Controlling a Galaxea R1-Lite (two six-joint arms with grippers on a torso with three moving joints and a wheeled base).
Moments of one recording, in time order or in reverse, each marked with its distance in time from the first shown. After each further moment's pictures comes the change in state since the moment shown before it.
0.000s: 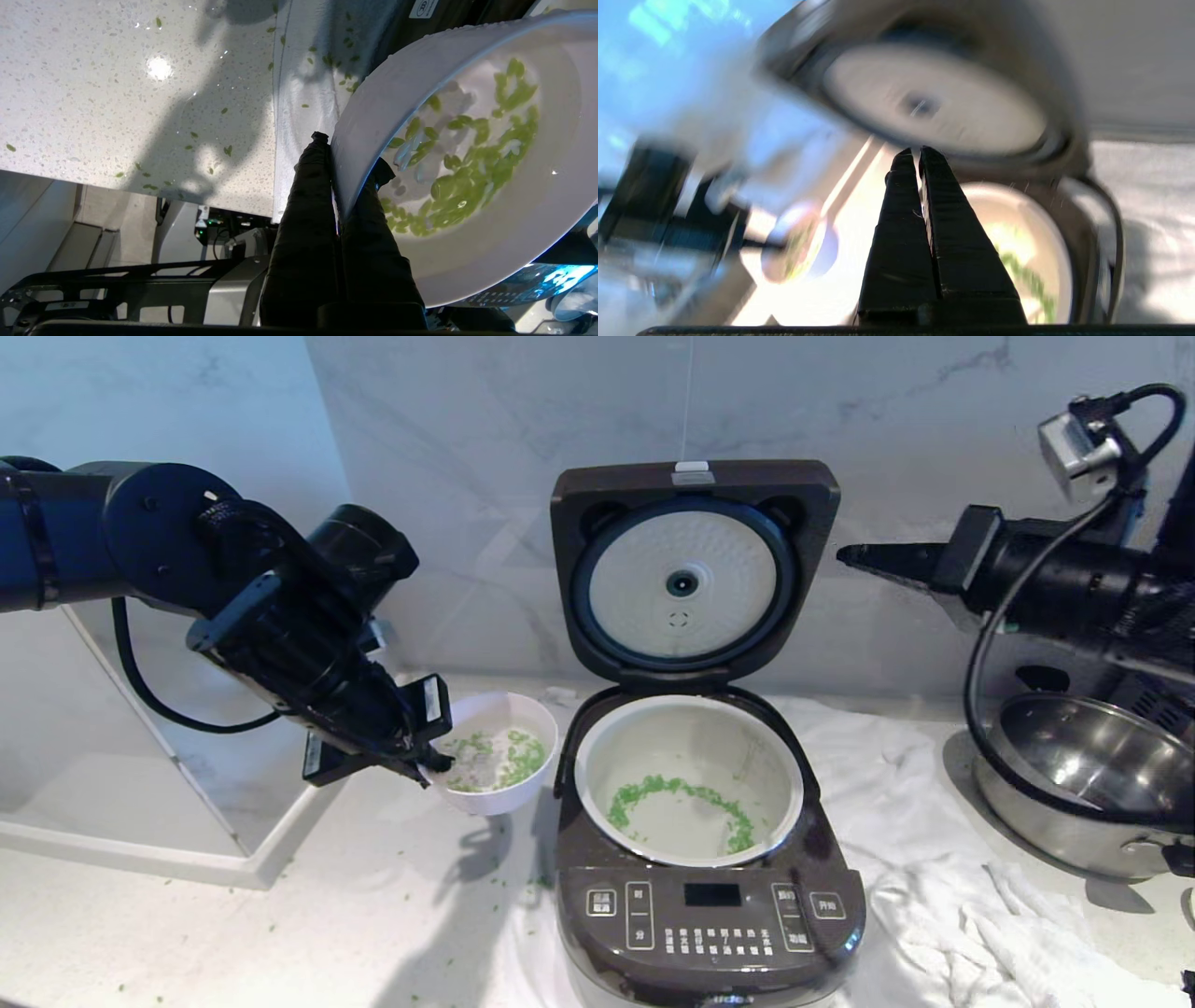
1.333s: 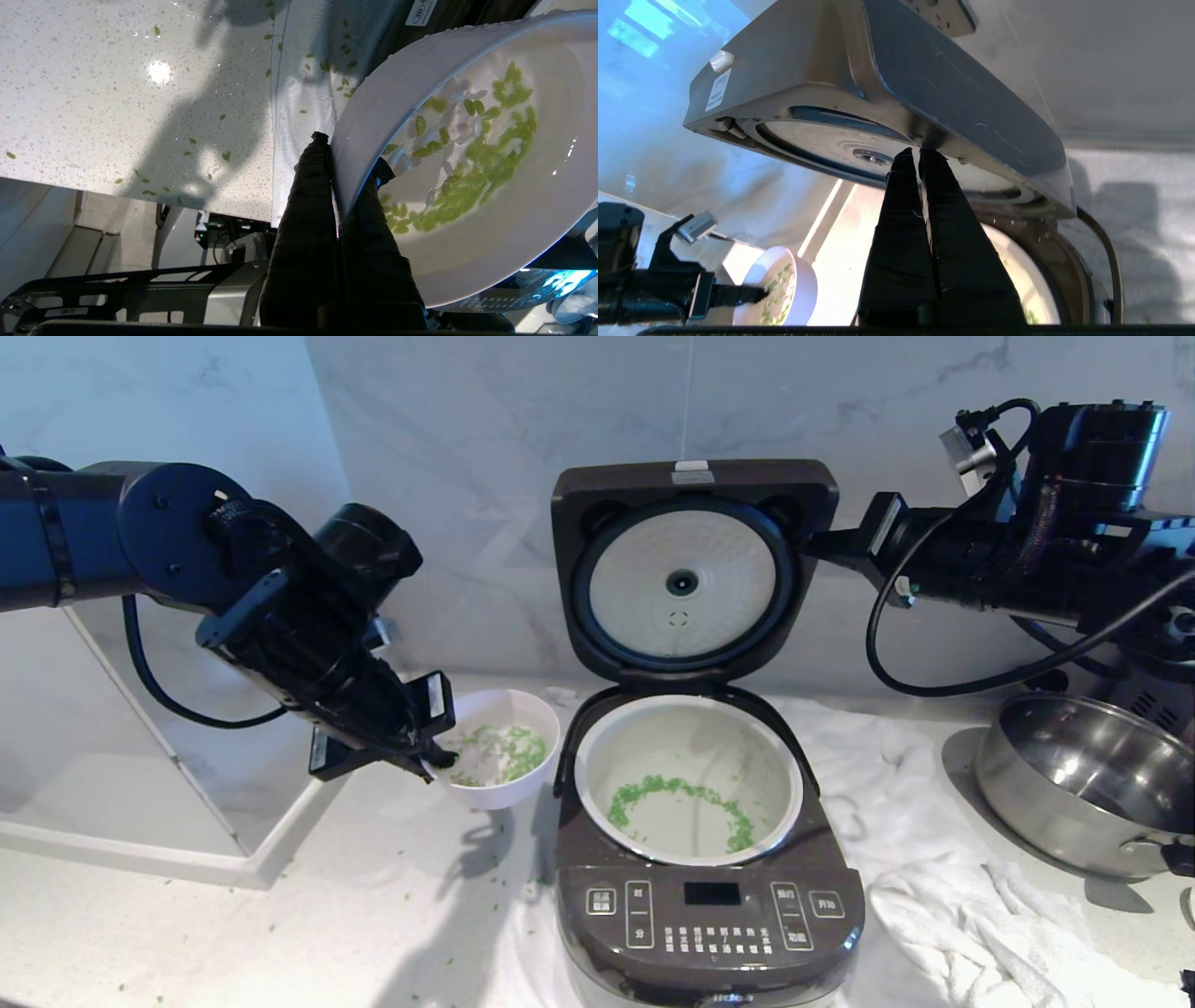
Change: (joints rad) left arm 0.001 0.017 -0.023 0.000 0.001 0.006; right arm -0.062 0.283 -0.297 0.059 -0.003 0.070
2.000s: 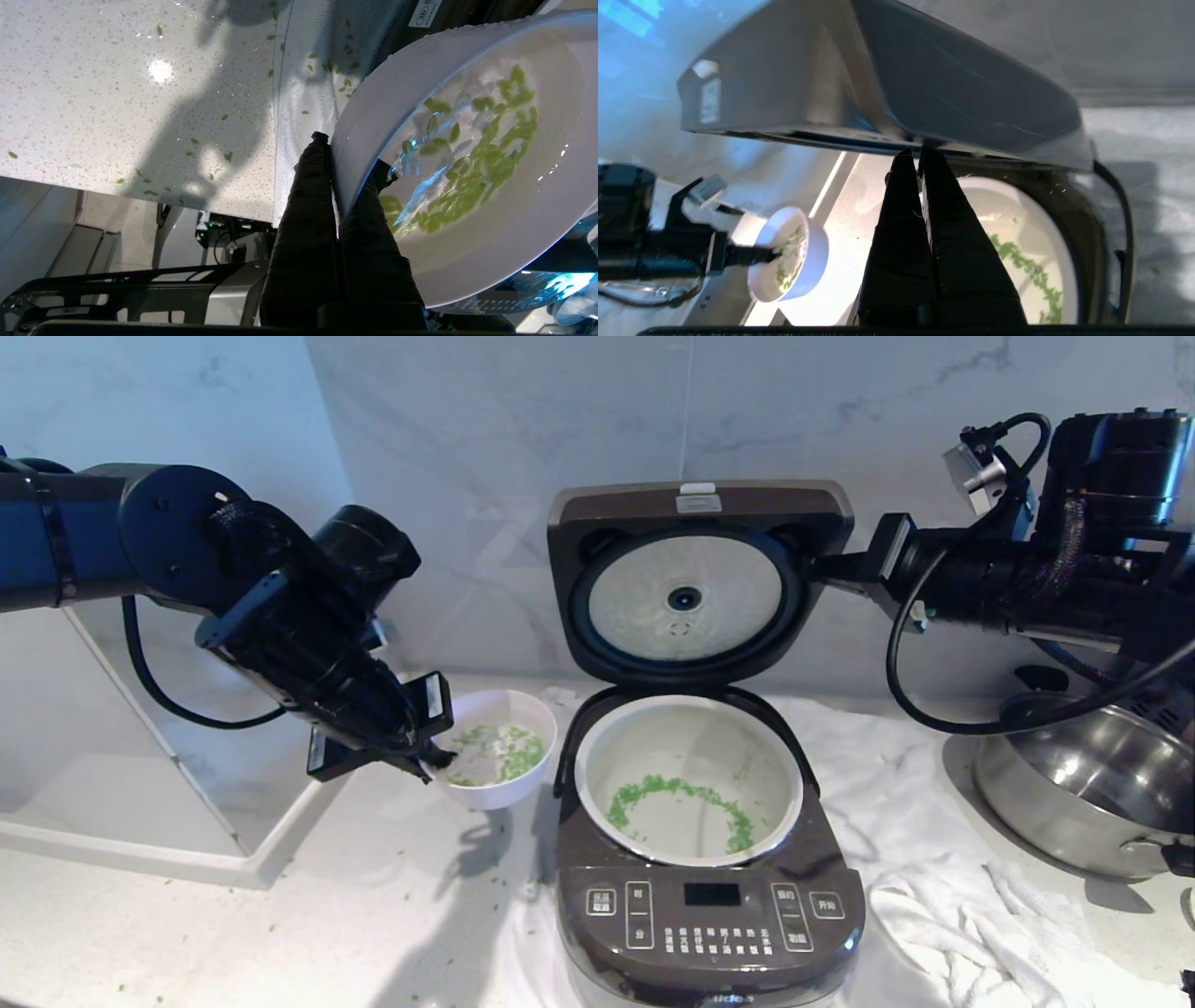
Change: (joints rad) left arm 0.006 0.002 0.003 0.000 0.000 0.001; right arm 0.029 -0.075 0.078 0.070 0.004 -0.001
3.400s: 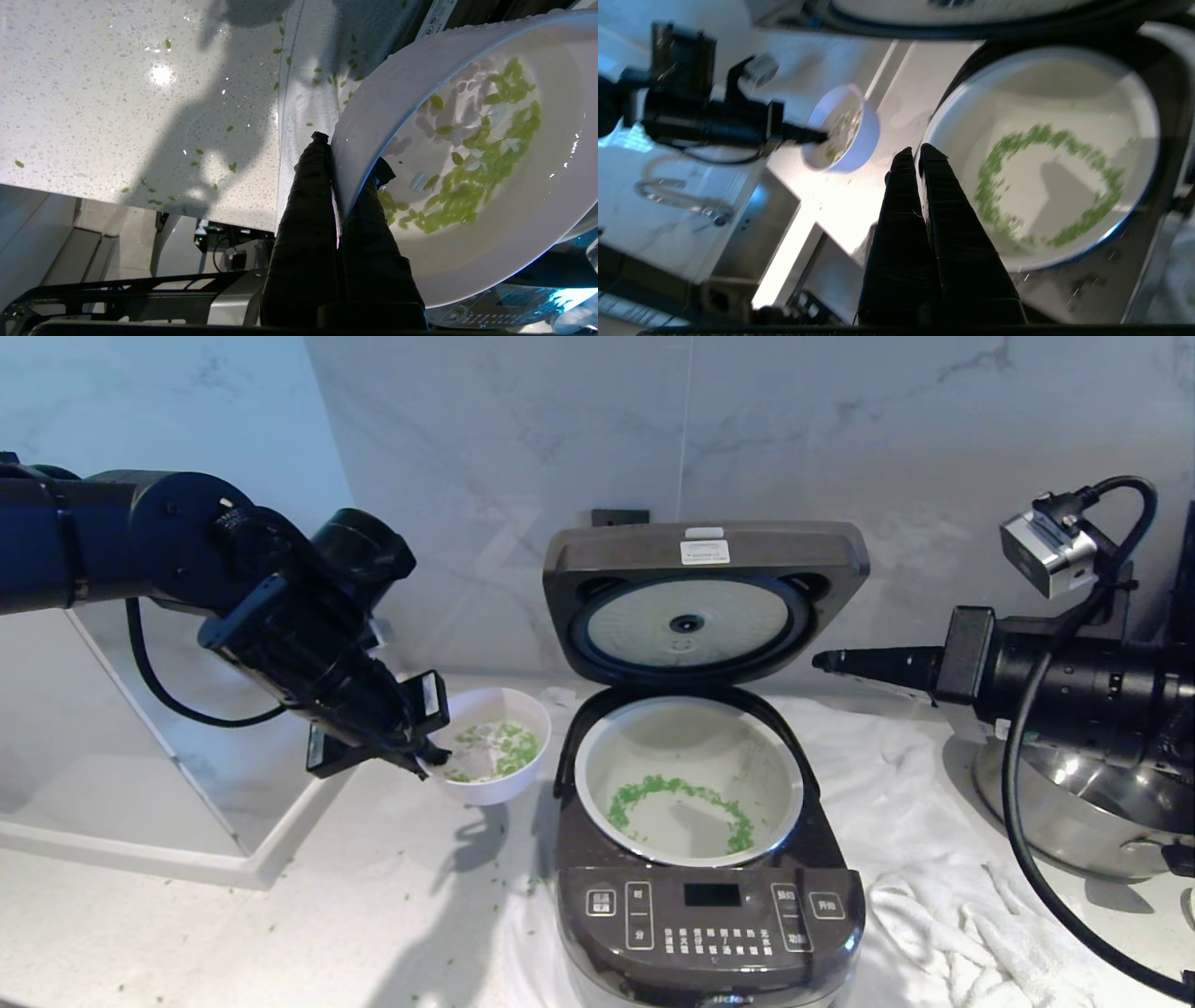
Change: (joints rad) left arm 0.023 0.013 -0.001 -0.015 0.000 0.011; right arm 0.142 -0.282 0.326 0.031 0.010 0.026
